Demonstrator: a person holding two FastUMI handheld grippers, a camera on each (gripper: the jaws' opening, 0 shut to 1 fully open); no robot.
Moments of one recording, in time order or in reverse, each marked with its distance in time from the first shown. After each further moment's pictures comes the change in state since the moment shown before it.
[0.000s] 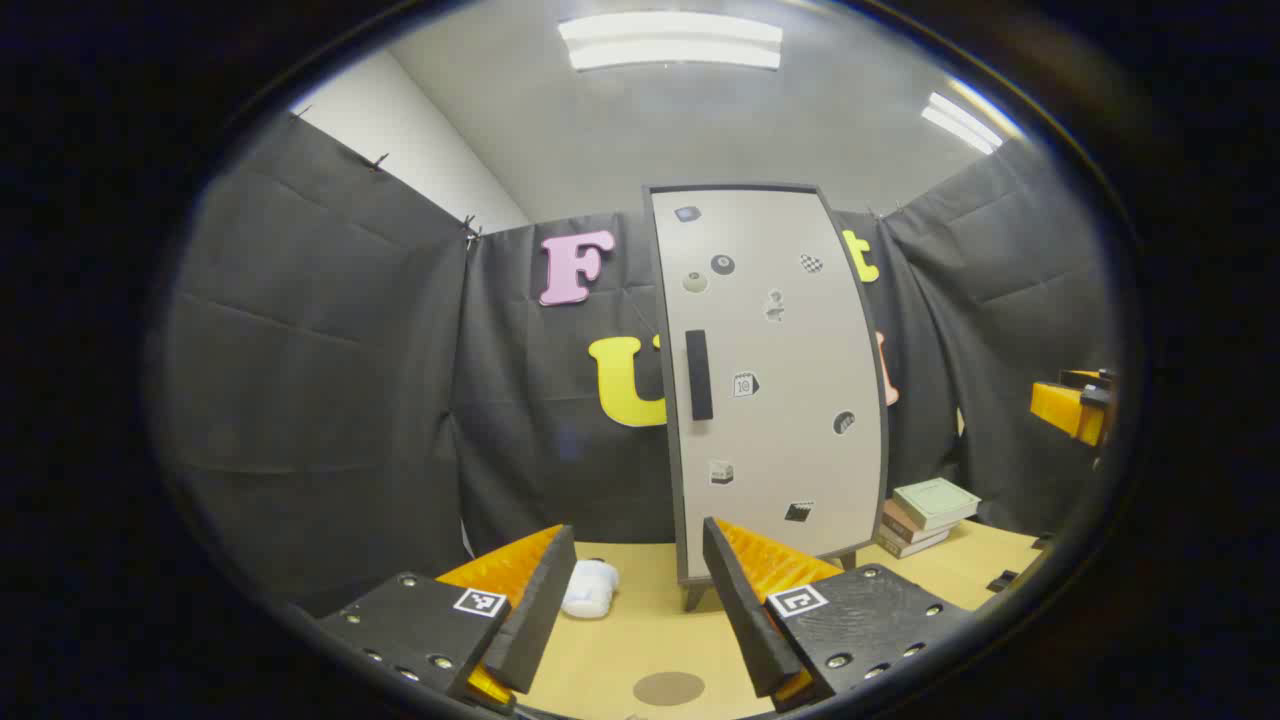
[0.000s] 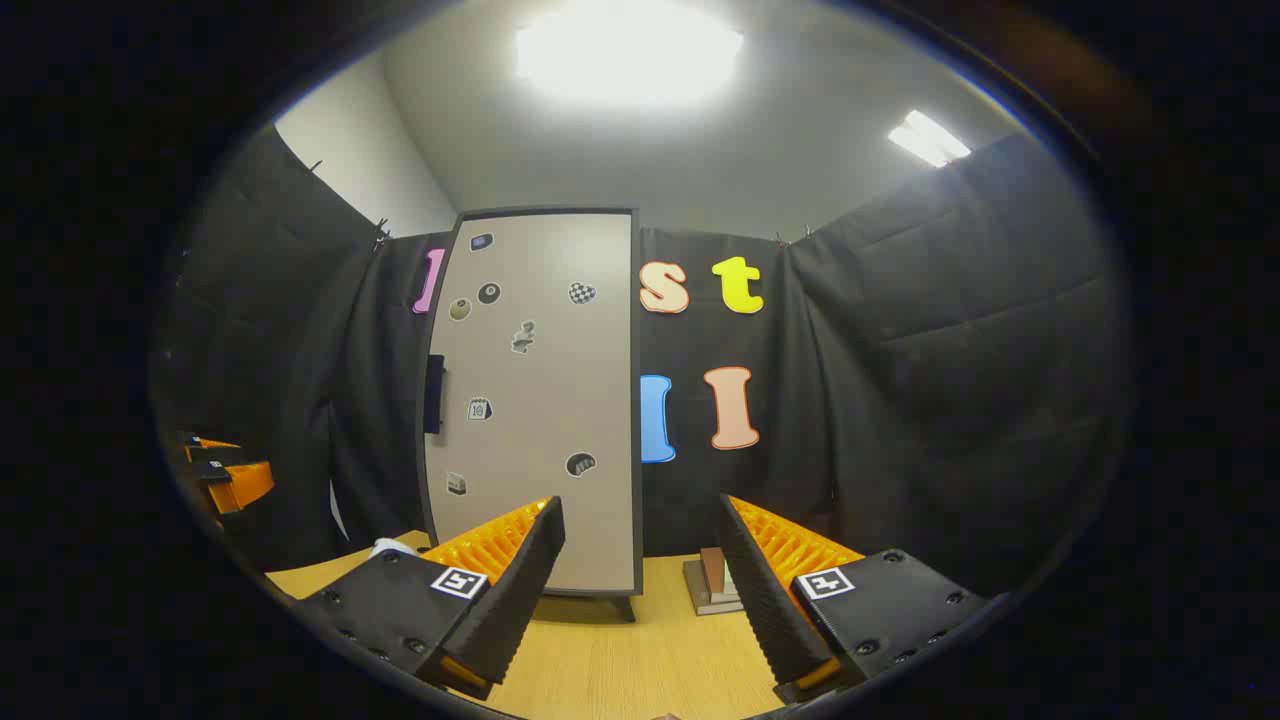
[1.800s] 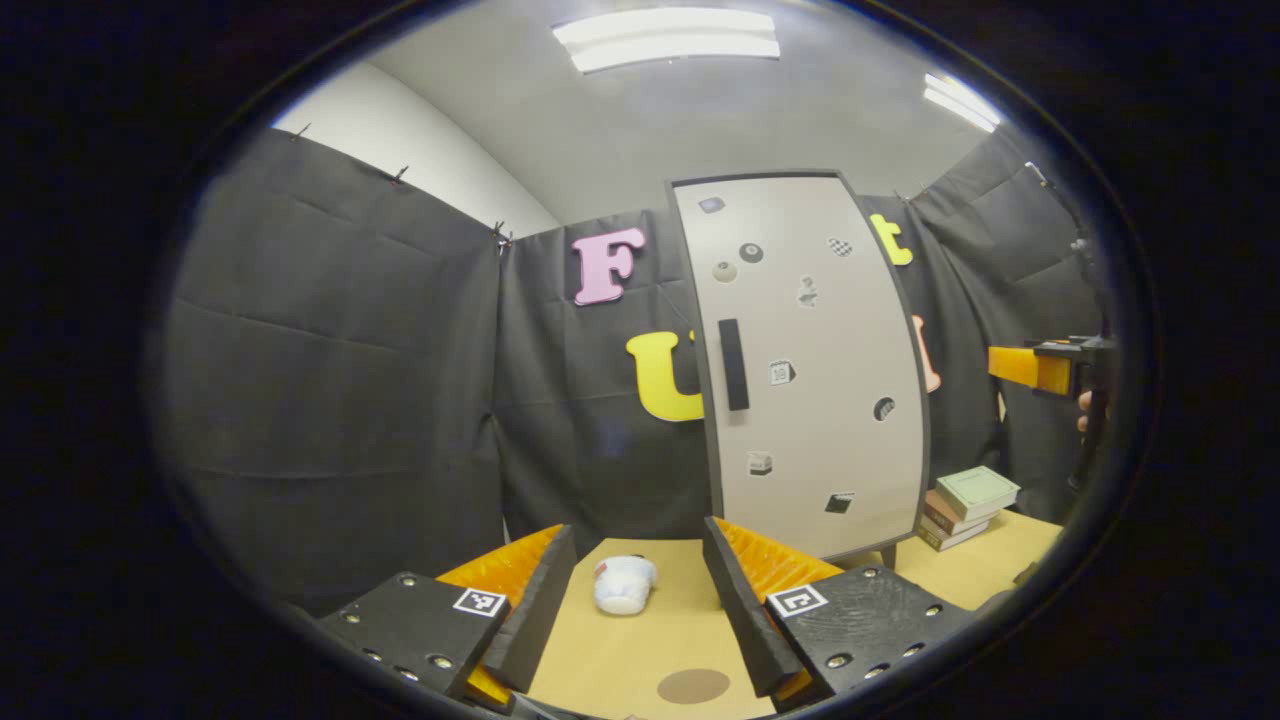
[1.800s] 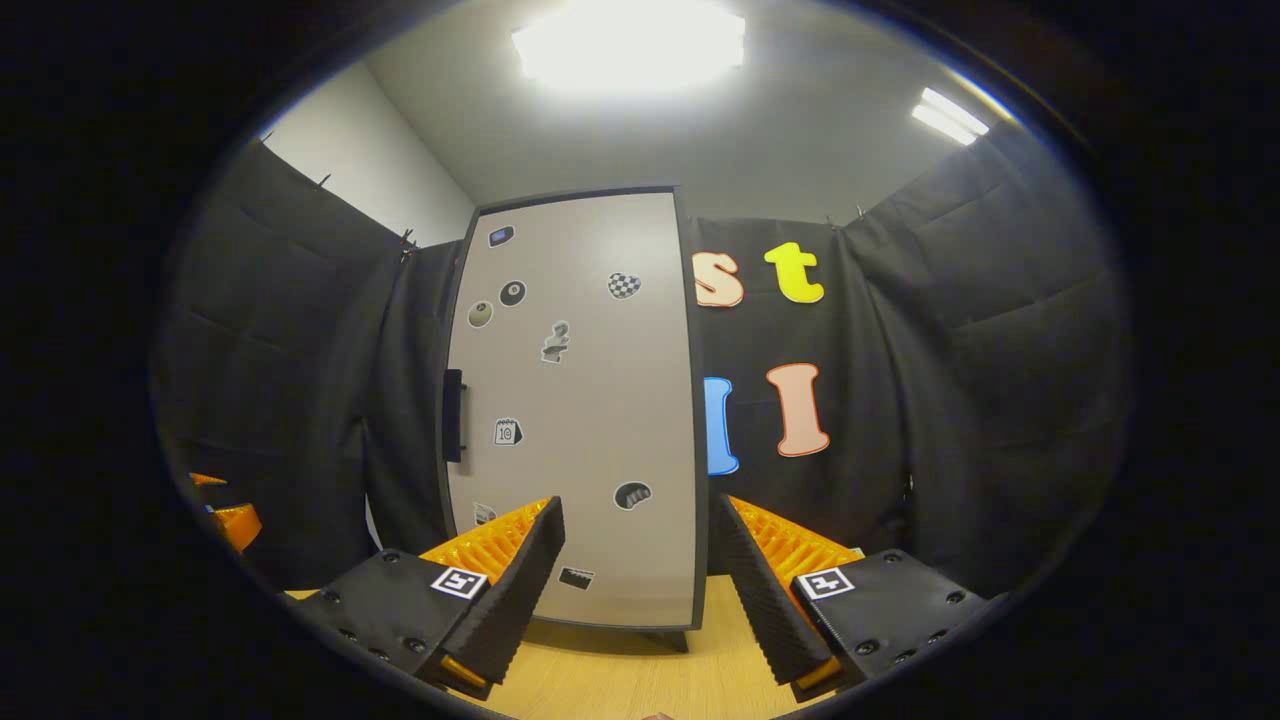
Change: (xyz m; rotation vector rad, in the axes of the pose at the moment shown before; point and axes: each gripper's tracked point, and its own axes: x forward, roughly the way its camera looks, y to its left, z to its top) left arm 0.009 0.034 -0.017 0.047 0.015 0.144; right arm 0.110 0.059 0.013 0.046 -0.003 0.169
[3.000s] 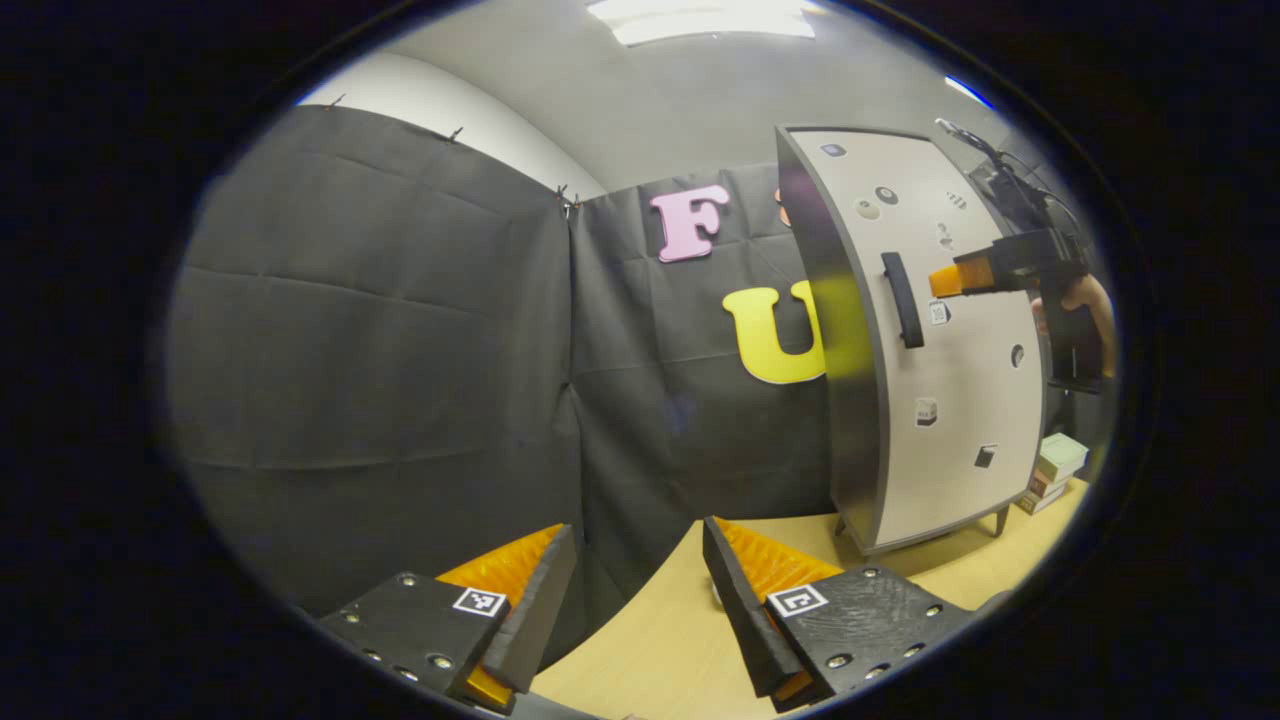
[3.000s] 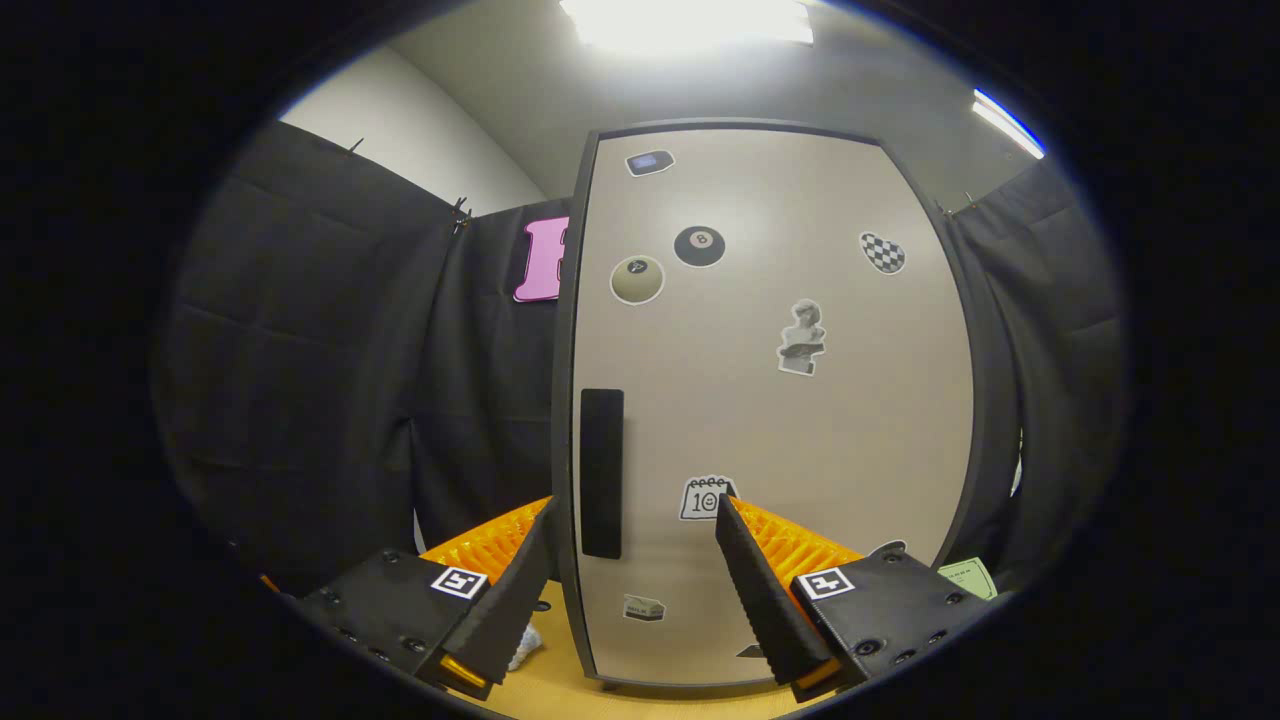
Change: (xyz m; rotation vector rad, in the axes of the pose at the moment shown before) left arm 0.078 0.175 -0.081 0.016 0.082 0.145; right arm 0.170 0.218 0.015 -0.017 0.072 0.154
